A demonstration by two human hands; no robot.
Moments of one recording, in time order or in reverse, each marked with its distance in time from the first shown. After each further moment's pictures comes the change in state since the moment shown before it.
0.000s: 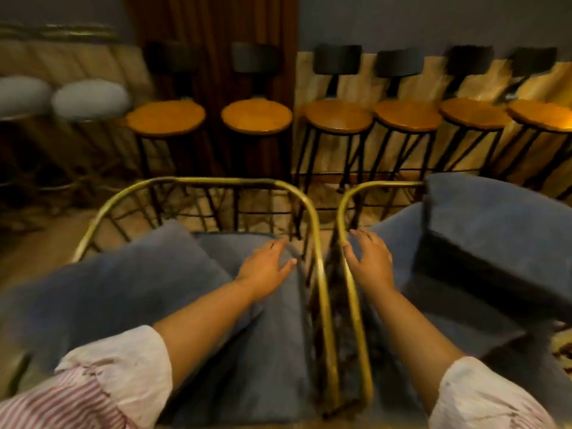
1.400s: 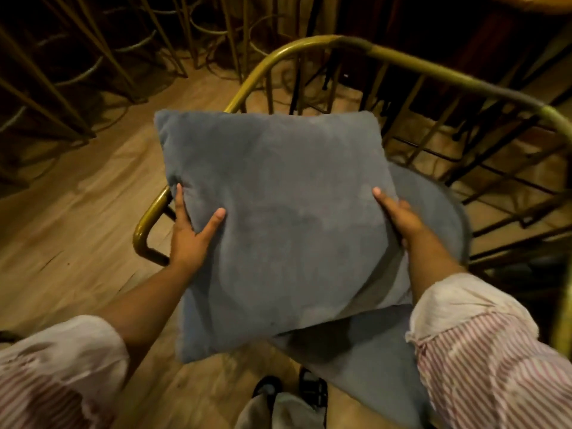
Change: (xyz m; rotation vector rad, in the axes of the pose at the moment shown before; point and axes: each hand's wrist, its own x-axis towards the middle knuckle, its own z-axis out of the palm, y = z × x) left_hand -0.147 -0.369 0.037 -0.722 0.769 -0.827; right_hand 0.061 -0.106 0.350 0.626 -0.739 0.424
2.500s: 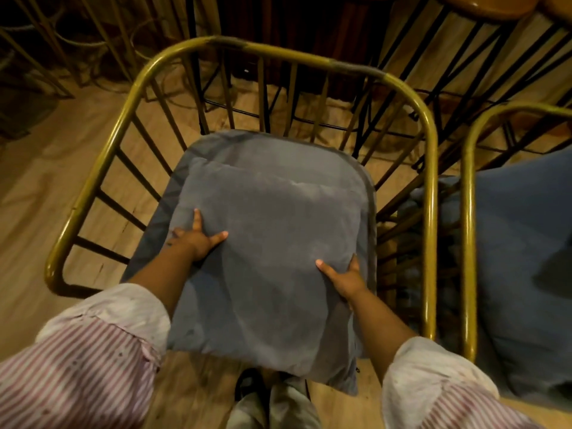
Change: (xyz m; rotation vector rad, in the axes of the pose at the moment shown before) left_hand 0.014 0.011 0.104 0.843 -0.597 -0.212; right_hand -0.136 0.135 -0.030 -0.028 0.314 0.264
